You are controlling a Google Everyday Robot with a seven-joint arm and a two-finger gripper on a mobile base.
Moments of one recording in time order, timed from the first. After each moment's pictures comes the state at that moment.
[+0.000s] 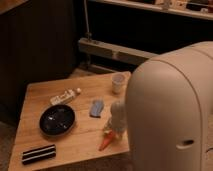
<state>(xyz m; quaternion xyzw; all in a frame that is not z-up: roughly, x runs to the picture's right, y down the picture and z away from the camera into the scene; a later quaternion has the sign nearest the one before) 0.033 0.241 0.788 -0.25 0.24 0.81 0.48</state>
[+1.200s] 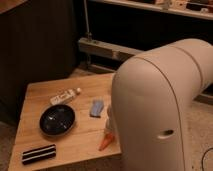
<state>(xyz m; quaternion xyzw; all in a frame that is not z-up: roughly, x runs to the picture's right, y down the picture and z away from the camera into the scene) 0.026 0.250 0.797 -0.25 0.25 0.80 0.49</state>
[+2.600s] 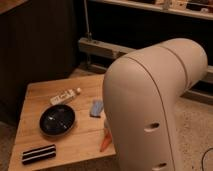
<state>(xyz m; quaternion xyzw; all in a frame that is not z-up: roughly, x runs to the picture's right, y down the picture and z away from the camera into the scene) 0.021 0.250 0.805 -0.25 0.27 0.79 0.49</state>
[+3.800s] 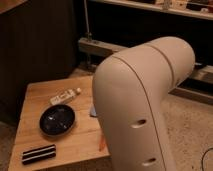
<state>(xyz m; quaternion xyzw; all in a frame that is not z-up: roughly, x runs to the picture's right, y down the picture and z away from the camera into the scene) 0.005 0.244 0.813 -0.24 0.27 0.78 0.51</state>
